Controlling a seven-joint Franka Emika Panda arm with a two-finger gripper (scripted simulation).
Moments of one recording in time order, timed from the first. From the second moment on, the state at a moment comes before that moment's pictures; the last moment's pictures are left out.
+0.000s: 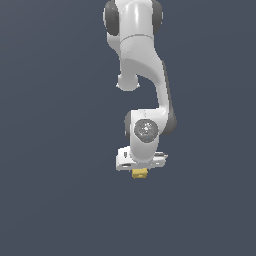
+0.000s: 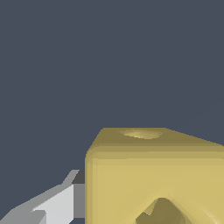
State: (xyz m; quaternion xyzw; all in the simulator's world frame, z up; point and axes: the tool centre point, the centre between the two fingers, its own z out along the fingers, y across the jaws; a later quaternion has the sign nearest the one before) arm 0.083 0.050 0.039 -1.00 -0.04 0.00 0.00
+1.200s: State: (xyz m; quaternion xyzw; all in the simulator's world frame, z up) arm 0.054 0.012 0.055 -1.00 -0.04 0.00 0.00
